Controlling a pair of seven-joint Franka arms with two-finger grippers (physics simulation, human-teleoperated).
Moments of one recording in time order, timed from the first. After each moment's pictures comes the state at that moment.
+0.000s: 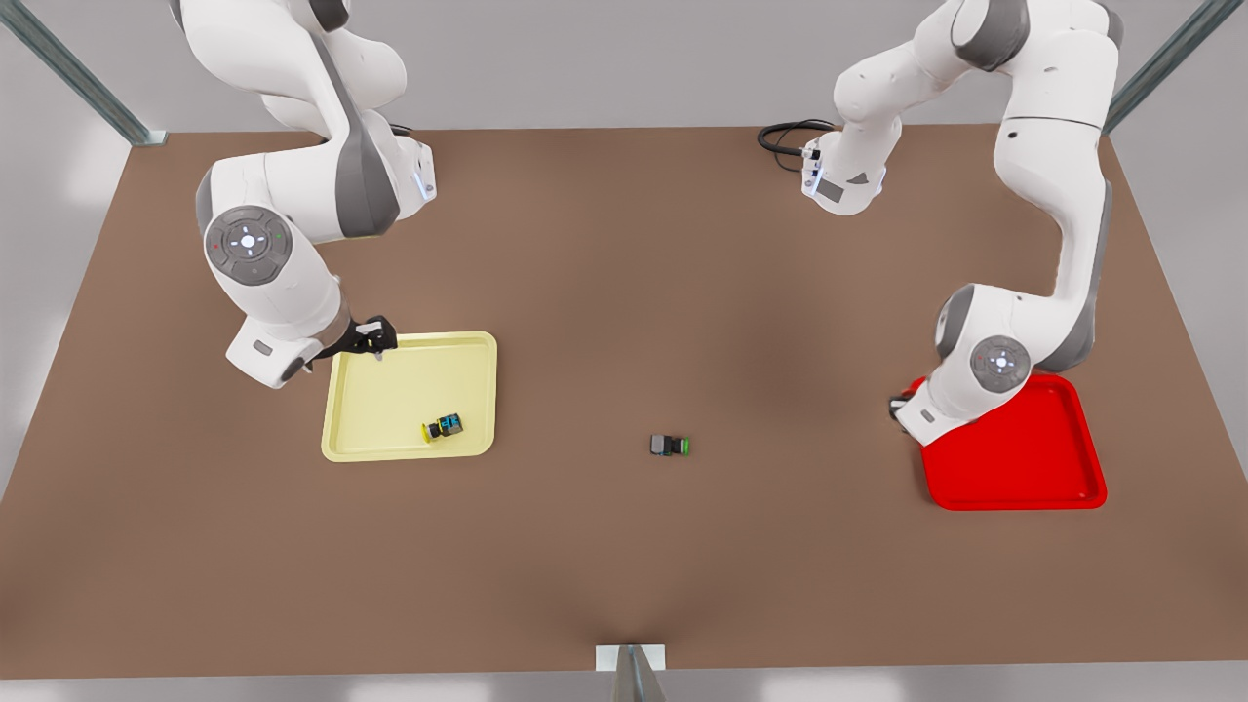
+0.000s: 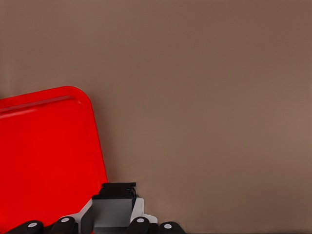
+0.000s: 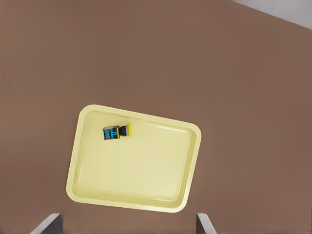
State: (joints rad) left arm 0.47 0.42 -0.54 -1.87 0.41 2.12 -0.09; right arm 0.36 0.24 -0.07 -1.39 -0.12 1.53 0.06
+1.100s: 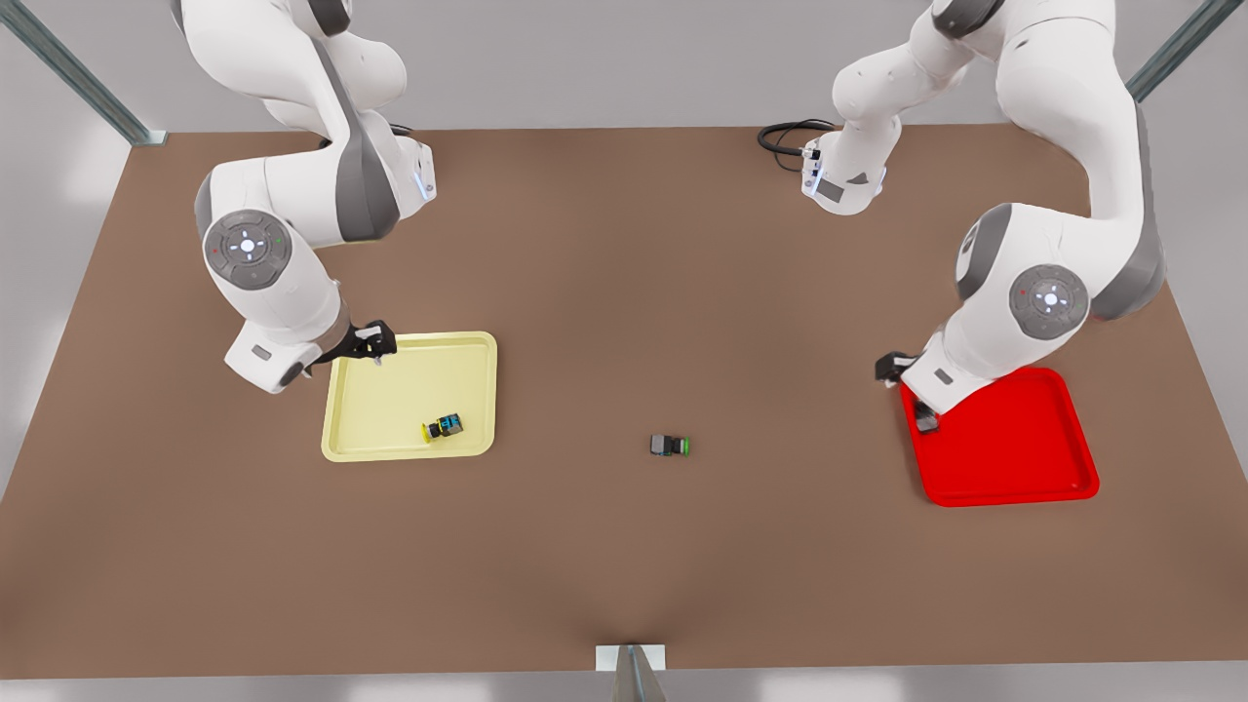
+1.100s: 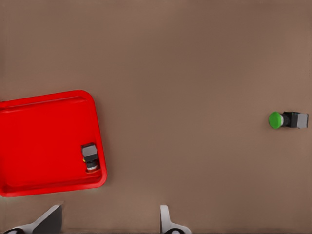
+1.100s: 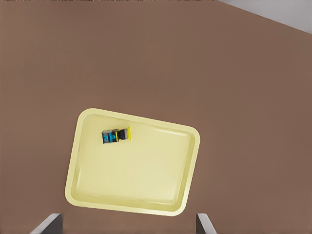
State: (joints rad) left arm 0.29 0.30 -0.62 -1.42 0.27 1.54 -0.22; right arm 0.36 0.26 -0.07 -1.37 -0.13 1.53 0.06
